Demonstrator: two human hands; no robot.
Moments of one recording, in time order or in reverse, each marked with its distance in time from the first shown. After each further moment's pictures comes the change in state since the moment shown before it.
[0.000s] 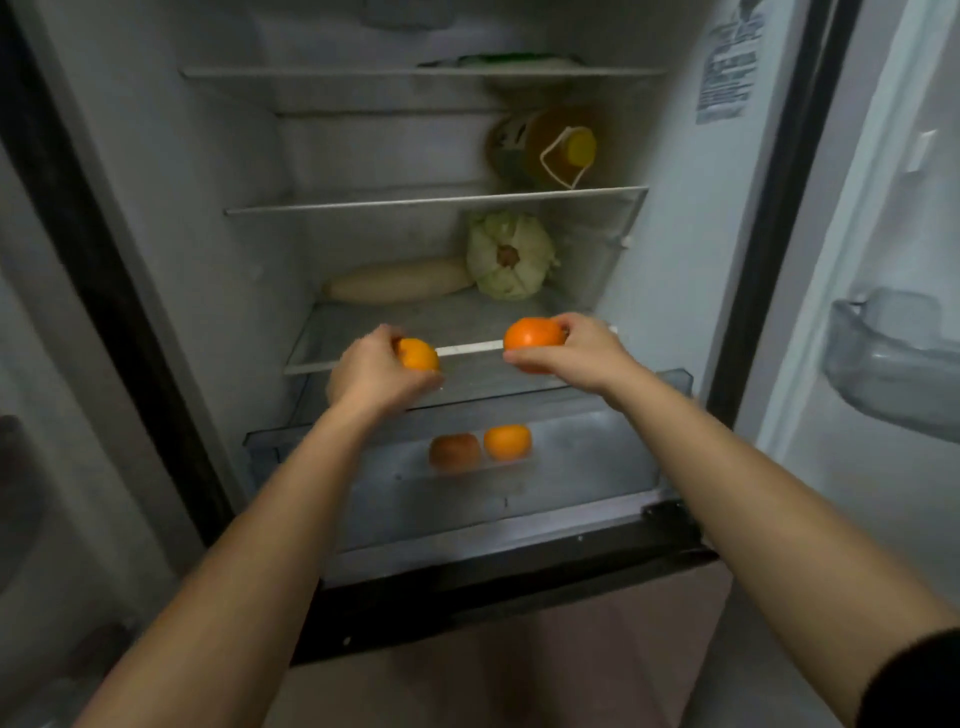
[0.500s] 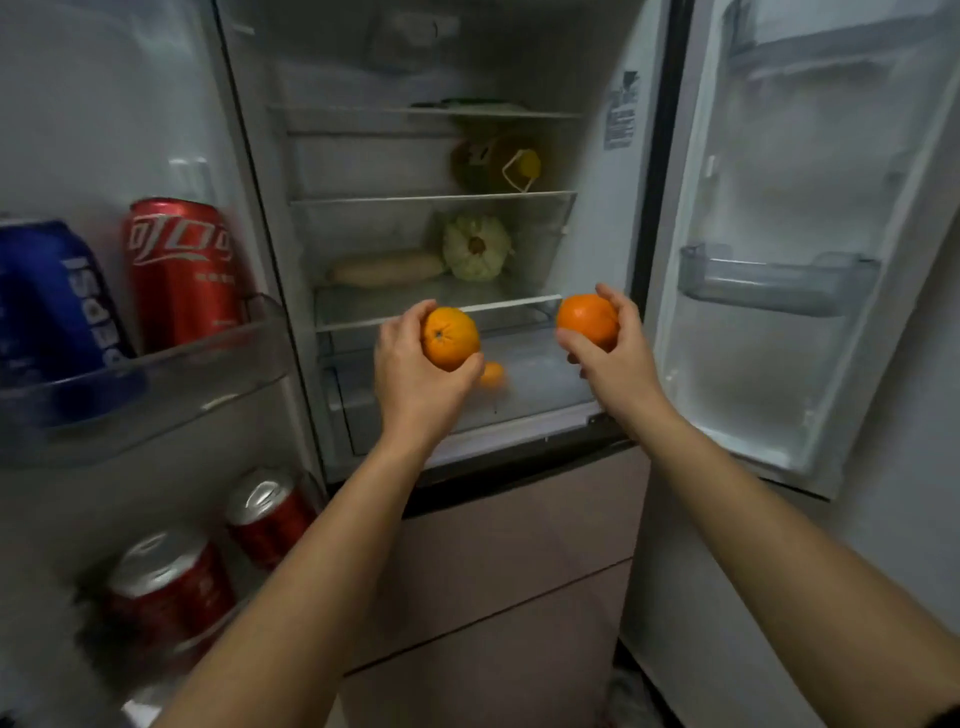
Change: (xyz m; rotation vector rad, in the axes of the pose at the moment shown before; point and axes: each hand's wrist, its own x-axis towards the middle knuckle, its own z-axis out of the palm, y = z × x) left_hand -0.194 -0.011 -0.050 -0.545 0.277 0.349; right_hand -0.242 -0.030 -0.006 0.345 0.378 -0.145
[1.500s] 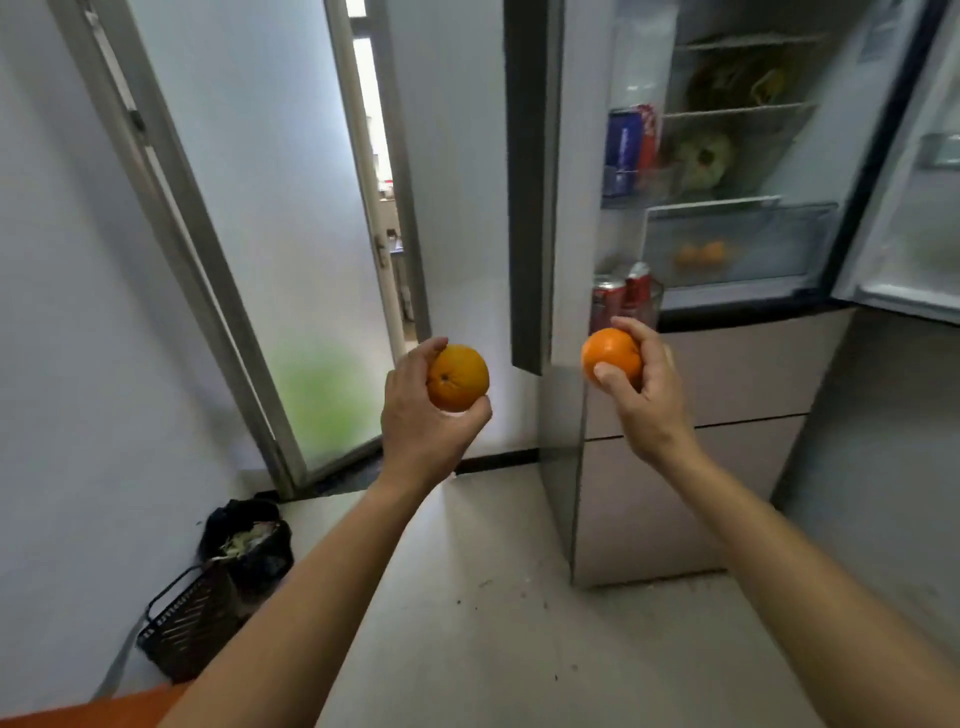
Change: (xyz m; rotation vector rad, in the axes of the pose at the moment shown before) left_hand -0.315 -0.024 -0.556 0.191 0.048 -0.004; right_hand -0.496 -0.202 0.216 0.018 -0.215 -0.106
